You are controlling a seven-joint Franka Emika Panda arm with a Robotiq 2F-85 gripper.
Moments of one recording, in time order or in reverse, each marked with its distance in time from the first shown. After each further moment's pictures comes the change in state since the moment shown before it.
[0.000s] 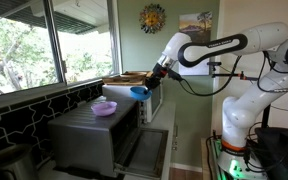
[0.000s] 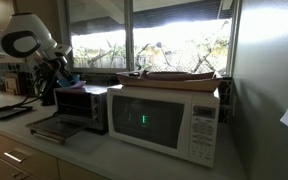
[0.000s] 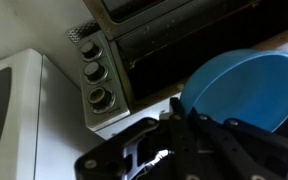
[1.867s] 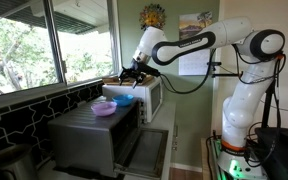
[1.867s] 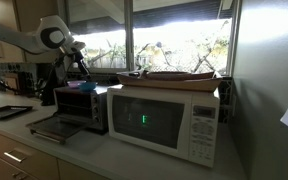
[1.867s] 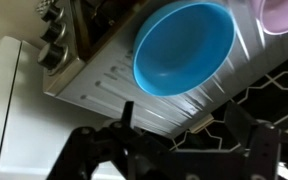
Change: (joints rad) arm -0.060 0.375 0.077 0.384 -0.295 -0.018 0.548
